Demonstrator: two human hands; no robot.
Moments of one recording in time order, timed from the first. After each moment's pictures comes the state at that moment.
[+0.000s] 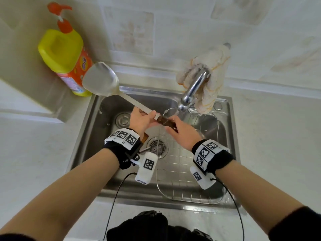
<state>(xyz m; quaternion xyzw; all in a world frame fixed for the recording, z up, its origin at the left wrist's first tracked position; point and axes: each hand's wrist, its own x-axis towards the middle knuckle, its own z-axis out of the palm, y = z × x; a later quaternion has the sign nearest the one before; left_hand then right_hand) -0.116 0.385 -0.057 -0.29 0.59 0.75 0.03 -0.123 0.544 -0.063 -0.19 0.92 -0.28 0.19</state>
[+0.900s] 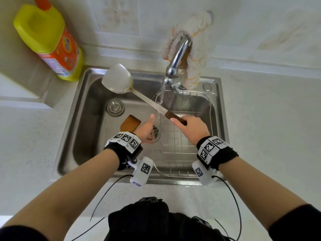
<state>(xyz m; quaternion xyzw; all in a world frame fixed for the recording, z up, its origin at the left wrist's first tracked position) -0.072 0.468 -0.068 -0.21 0.69 0.58 0.38 -0.070 0.643 -0.036 -0.03 0.96 -0.24 0.16</state>
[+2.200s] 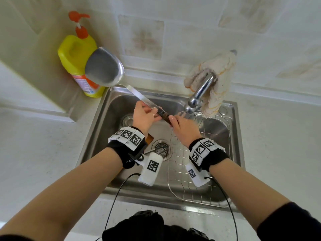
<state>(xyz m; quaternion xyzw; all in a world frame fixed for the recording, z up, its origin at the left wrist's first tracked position) -0.022 0.396 -0.091 -0.22 0.64 0.72 0.17 0.016 0.535 -0.110 0.02 0.96 -0.23 0.17</state>
